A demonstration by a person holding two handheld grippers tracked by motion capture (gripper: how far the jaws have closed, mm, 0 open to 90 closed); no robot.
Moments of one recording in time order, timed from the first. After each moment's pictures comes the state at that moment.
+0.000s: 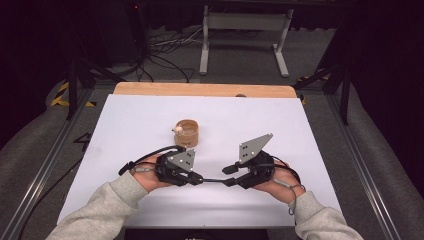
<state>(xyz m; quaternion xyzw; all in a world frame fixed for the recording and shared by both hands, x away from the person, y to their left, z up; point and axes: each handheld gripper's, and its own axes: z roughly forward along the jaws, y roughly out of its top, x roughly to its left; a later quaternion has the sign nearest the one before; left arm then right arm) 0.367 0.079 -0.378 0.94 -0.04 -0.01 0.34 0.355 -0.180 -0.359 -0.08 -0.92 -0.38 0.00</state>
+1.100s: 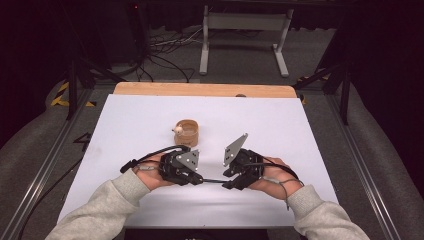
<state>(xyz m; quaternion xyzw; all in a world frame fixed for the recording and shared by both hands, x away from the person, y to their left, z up) 0.372 0.069 -0.381 0.96 -0.03 -0.02 0.29 0.359 -0.152 -0.360 -0.09 -0.97 -0.23 0.00</state>
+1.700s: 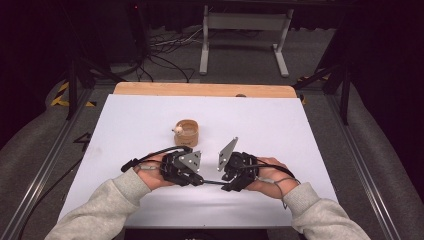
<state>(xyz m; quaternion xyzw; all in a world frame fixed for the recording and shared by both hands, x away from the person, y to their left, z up) 0.370 0.065 -0.379 0.96 -0.04 -0.02 0.28 0.359 -0.138 -0.367 -0.06 -0.98 -0.18 0.01</state>
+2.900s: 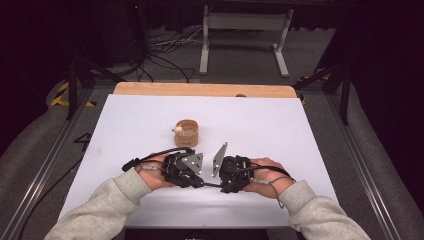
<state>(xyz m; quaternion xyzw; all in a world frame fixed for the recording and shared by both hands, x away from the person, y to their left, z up) 0.369 0.060 -0.378 0.96 -0.05 -0.03 0.26 0.357 -0.124 -0.375 -0.02 -0.99 -0.14 0.01</state>
